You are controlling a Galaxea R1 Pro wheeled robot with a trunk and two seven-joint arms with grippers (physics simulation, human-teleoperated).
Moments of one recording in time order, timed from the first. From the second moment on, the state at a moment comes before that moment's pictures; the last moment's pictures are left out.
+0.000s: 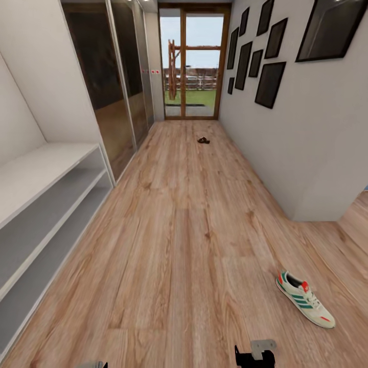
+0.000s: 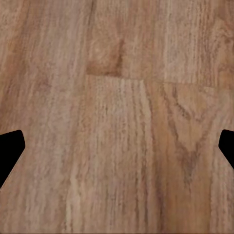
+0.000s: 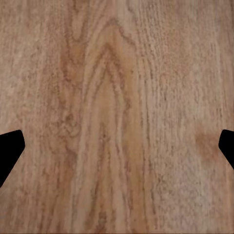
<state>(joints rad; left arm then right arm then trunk) -0.27 0.12 0.16 -0.18 0.05 -0.50 -0.18 -0.44 0.02 -0.07 -0.03 0.18 -0.47 -0.13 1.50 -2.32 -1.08</state>
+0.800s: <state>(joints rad) -0.27 0.12 0.16 -0.18 0.05 -0.50 -0.18 -0.44 0.02 -0.07 -0.03 0.18 -0.47 -0.13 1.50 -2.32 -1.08</state>
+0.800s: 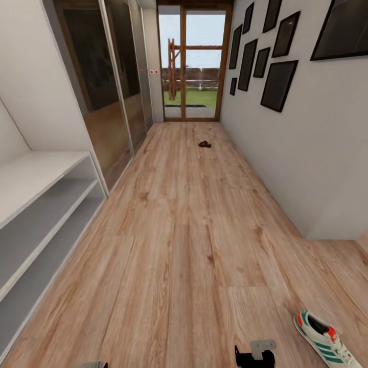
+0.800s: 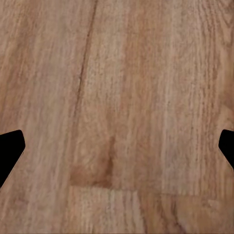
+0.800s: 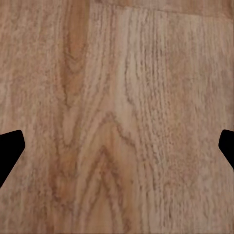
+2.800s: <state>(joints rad) -0.27 0.12 0.16 -0.18 0.05 -0.50 -0.18 -0.44 0.02 -0.07 -0.03 0.18 -0.47 -0.13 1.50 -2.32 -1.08</state>
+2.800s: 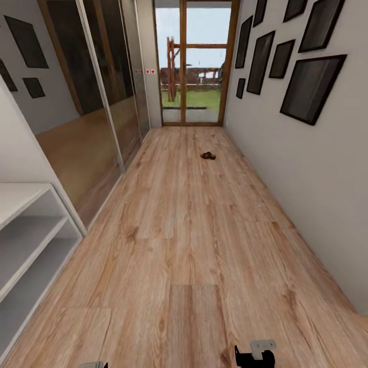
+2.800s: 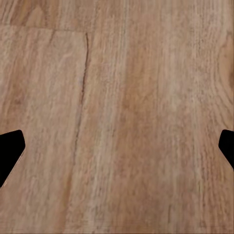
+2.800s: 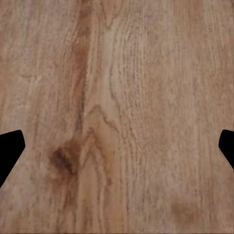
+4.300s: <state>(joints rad) -0.26 0.13 0.16 -0.18 0.05 -0.51 -0.17 -0.44 0.02 -0.07 -0.03 0.18 -0.47 -0.13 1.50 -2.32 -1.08</state>
